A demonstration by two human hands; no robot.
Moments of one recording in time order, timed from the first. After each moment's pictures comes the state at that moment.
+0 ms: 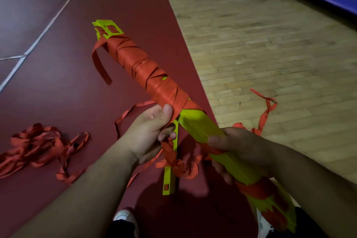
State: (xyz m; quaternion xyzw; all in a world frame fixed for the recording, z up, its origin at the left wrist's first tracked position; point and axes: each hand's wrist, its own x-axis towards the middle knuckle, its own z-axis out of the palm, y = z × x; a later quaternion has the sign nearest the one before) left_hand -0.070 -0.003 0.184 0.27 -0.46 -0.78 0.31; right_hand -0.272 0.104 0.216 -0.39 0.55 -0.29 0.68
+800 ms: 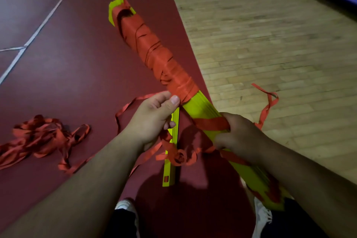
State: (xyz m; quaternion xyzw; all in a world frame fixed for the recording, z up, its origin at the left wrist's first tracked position) left_hand -0.080 -0.004 0.186 0.39 -0.57 -0.64 0.33; right_hand -0.271 0.098 0.197 -0.51 0.70 -0.26 0.42
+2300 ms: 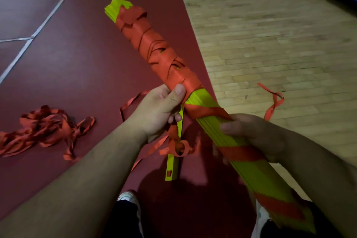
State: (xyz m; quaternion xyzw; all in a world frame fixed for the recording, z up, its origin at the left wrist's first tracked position) left_hand -0.071 0.004 0.207 0.34 -0.58 -0.65 0.35; right_hand -0.268 0.100 0.219 -0.38 0.52 -0.30 0.71
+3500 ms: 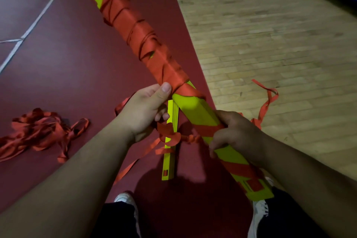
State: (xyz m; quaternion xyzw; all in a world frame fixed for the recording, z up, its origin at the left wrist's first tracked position) left_hand -0.067 -0.008 0.193 0.38 -0.54 -0.67 0.34; right_hand -0.260 0.101 0.199 -0.46 0.59 -0.34 0.57
